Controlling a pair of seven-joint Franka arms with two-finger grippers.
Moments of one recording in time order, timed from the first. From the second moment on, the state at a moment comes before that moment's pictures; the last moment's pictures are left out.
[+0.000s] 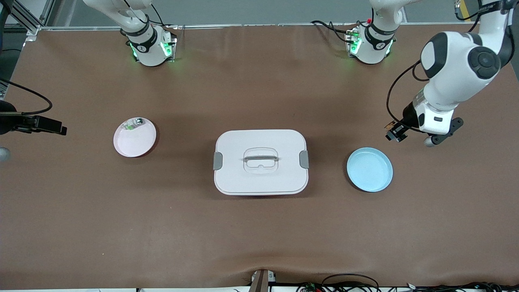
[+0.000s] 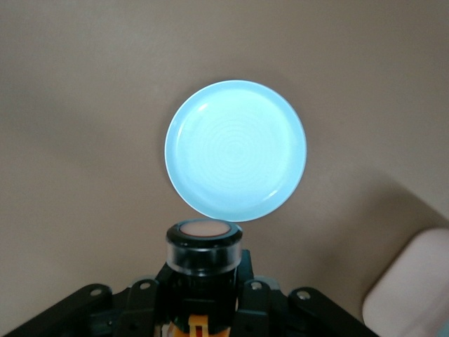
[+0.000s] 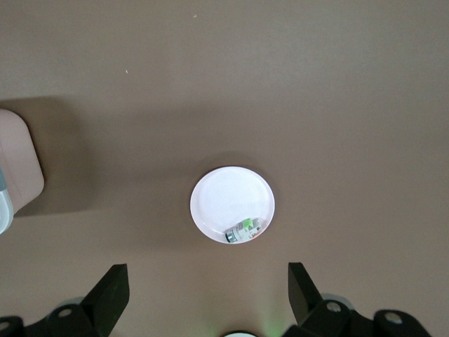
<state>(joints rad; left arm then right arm) 0.32 -0.05 -0.46 -2.25 -0.12 2.28 -0.72 -0.03 0.32 -0.02 -1.16 0.04 1.32 0.04</state>
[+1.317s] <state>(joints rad) 0.33 0.50 -0.45 -2.07 0.42 2.55 -1.66 -0.04 0.03 -0.02 -1.59 0.04 1.57 0.01</state>
